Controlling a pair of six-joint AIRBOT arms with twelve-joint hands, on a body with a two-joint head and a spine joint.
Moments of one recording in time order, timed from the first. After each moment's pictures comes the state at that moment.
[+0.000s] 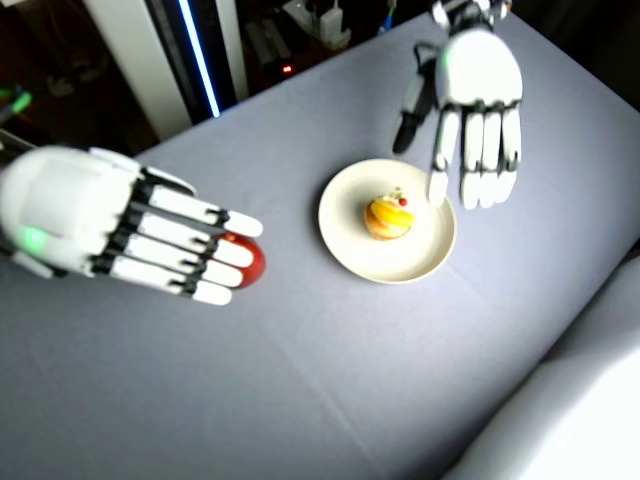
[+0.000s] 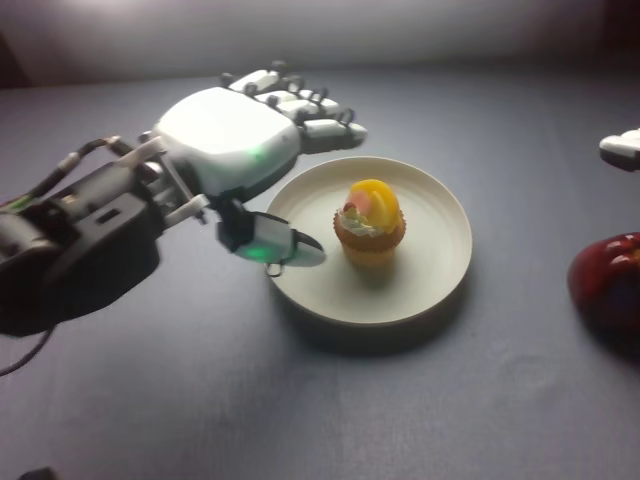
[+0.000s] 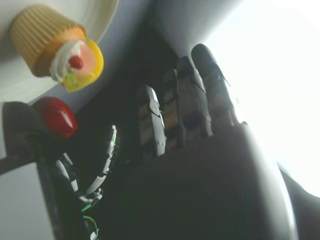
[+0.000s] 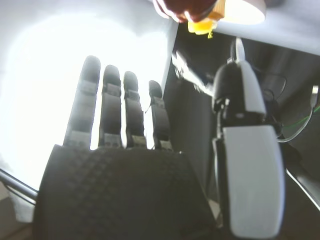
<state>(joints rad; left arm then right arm) 0.46 -1.25 1.30 -0.12 -0.55 1.17 -1.13 -0.84 1.12 0.06 1.23 -0.58</state>
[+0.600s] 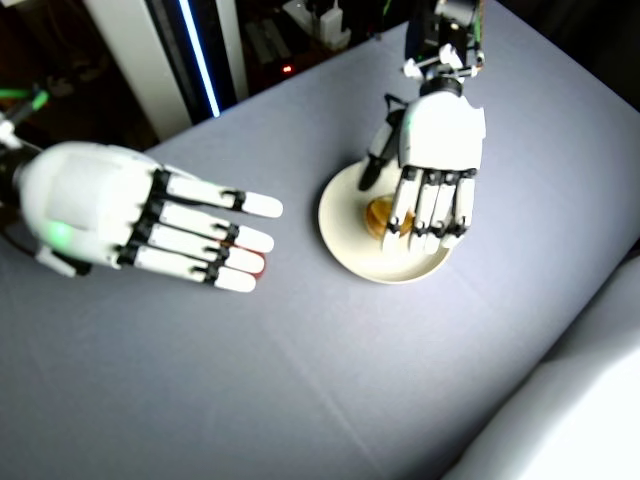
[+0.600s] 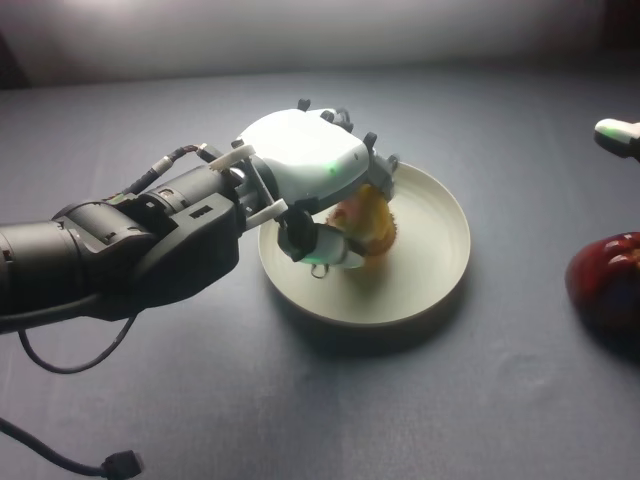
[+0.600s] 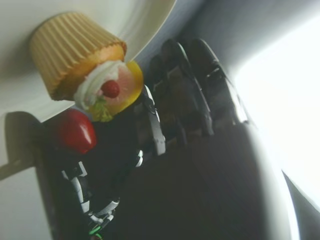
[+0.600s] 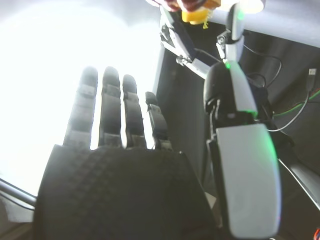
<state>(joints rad) 0.43 -1.40 1.40 -0.12 -0.44 1.16 -1.11 -0.86 1.13 0.05 1.22 -0.57</state>
